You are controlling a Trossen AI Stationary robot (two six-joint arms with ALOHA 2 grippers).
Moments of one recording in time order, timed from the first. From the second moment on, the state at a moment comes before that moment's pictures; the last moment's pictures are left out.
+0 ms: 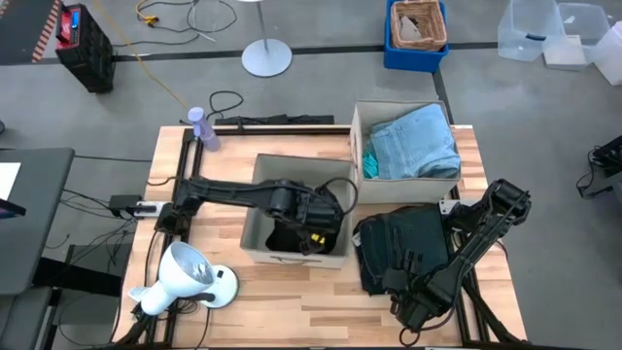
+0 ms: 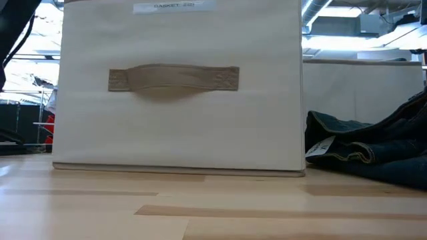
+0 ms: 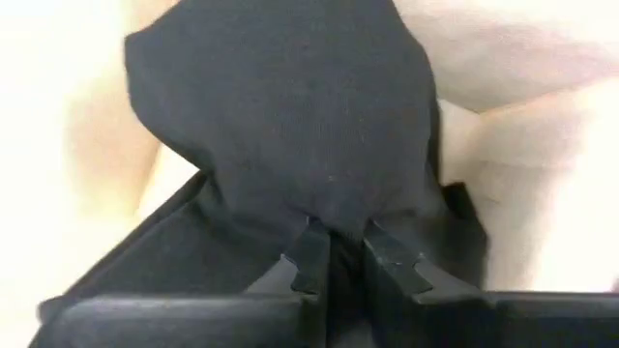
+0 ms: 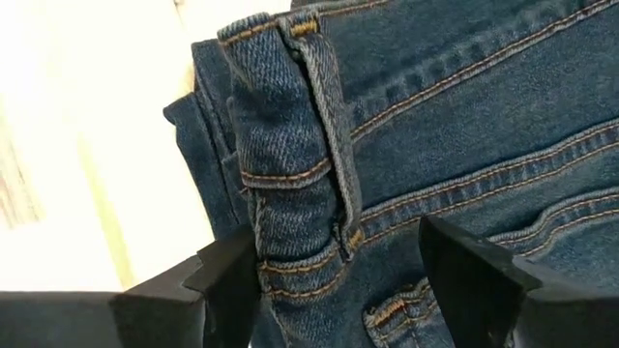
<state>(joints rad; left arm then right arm) -0.19 2.11 2.35 -1.54 -0.27 -0.45 0.89 1.71 1.08 -0.96 0.42 1.14</state>
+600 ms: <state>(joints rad) -0.21 1.95 2.35 -1.42 -0.37 -0.53 0.91 1.71 1.23 -1.00 0.40 1.12</state>
